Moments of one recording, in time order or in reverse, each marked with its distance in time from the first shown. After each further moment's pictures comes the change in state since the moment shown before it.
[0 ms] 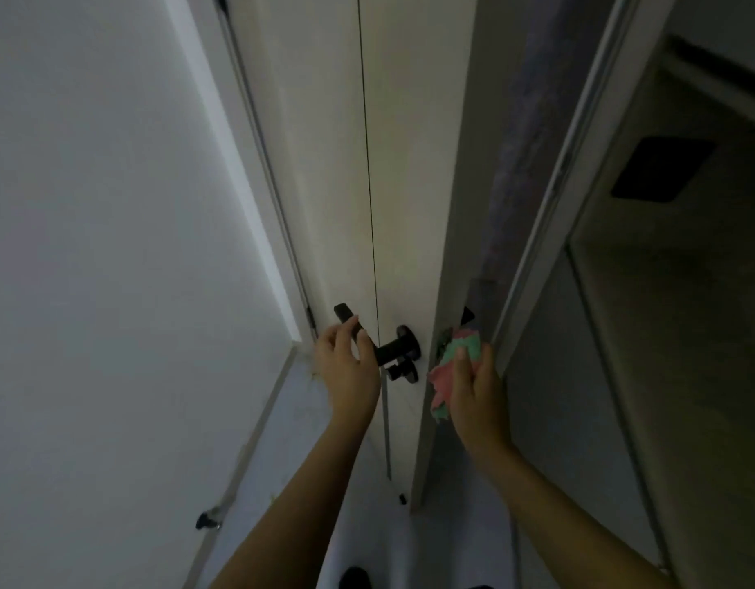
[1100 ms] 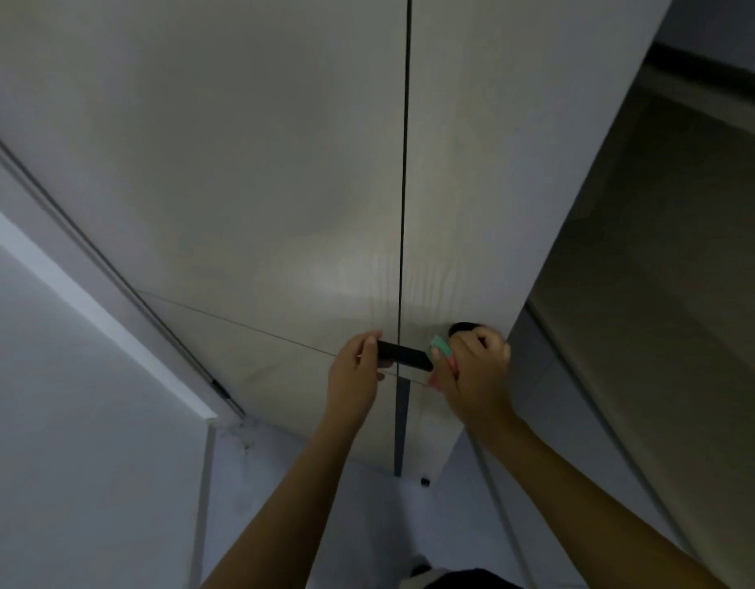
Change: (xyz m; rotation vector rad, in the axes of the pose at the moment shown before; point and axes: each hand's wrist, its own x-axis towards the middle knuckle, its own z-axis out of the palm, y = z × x) left_hand 0.153 0.024 0.138 -0.152 -0.756 -0.011; right_hand 0.186 0.059 0.013 -0.829 0.402 -0.444
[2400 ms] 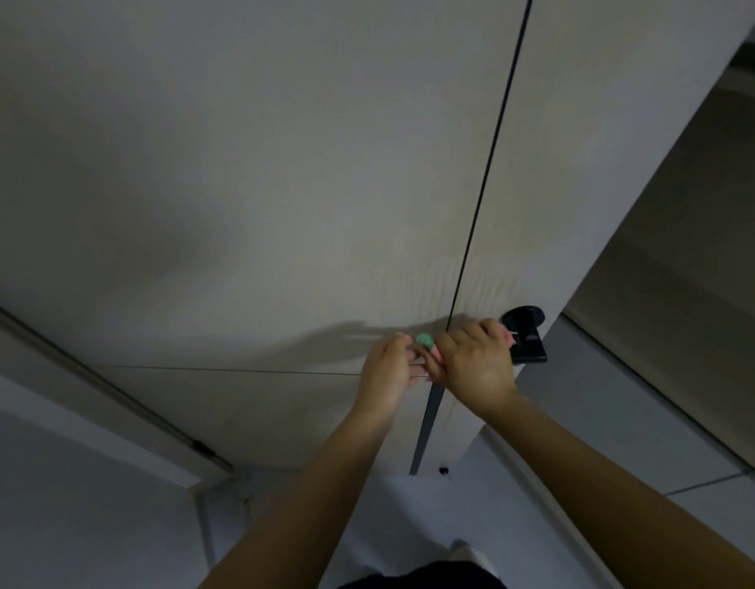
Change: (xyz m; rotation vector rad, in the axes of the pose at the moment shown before) left_hand 0.060 0.010 -0.066 -0.192 -0.481 -0.339; right_hand 0.017 -0.064 0.066 -0.670 -0.084 -0.139
